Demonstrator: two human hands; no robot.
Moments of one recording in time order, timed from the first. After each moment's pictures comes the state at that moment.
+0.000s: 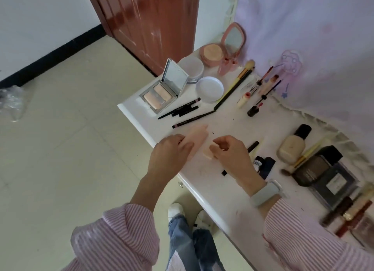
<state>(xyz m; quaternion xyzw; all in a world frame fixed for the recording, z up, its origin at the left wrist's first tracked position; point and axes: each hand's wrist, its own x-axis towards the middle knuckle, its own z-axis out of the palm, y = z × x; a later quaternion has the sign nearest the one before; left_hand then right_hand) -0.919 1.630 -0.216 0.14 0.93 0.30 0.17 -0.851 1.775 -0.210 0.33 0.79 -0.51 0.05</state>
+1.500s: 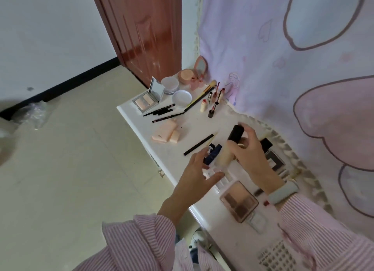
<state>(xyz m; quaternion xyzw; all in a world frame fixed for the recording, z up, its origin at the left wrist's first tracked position) -0.743 1.705 -0.142 0.21 0.83 0.46 0.24 -0.727 1.861 -0.112 0.26 0.74 -0.61 -0.07</state>
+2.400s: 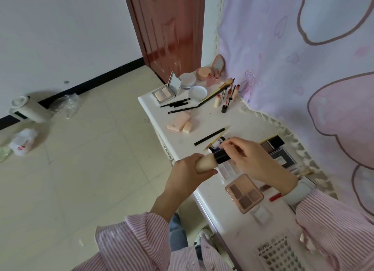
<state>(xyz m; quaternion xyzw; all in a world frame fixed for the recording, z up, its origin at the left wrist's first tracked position) -0.712 1.671 -0.123 0.11 0.89 0.42 0.14 -0.697 1.855 -0.081 -0.01 0.90 -0.44 0.07</state>
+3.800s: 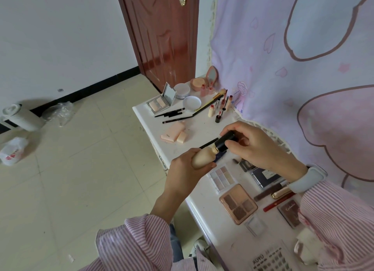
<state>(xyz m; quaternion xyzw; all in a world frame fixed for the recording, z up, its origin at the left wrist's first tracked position) -0.731 1.690 -0.107 0.10 0.86 0.49 0.07 -0.720 1.871 -0.033 -0.04 0.88 -0.47 0.02</state>
